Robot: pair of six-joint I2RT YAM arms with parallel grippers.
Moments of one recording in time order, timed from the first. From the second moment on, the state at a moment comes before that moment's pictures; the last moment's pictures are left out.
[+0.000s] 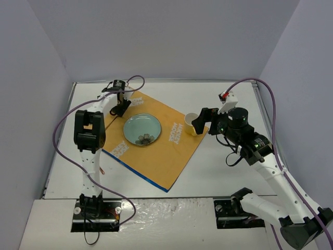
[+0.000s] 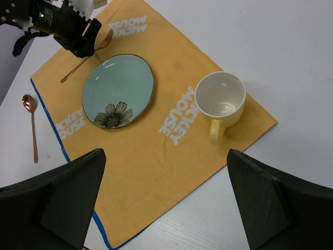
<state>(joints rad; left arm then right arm) -0.15 2.24 1.83 -0.70 -0.17 0.41 0.48 0.94 1.00 -0.44 -0.01 0.35</state>
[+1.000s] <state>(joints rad) 0.08 1.31 0.81 -0.70 -0.34 -0.62 0.48 0.78 0.95 -0.47 -0.10 0.23</state>
